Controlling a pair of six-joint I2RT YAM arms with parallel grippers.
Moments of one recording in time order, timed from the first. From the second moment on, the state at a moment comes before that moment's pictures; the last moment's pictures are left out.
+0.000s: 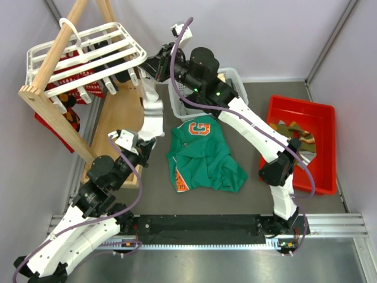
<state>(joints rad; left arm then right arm) -0.67 0.47 0.68 -0.18 -0.13 -0.05 0.87 2.01 2.31 -0.08 -0.14 0.42</state>
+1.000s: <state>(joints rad) -0.67 0.38 0.82 -0.41 0.02 -0.16 0.87 1.45 1.36 0.08 -0.57 0.19</state>
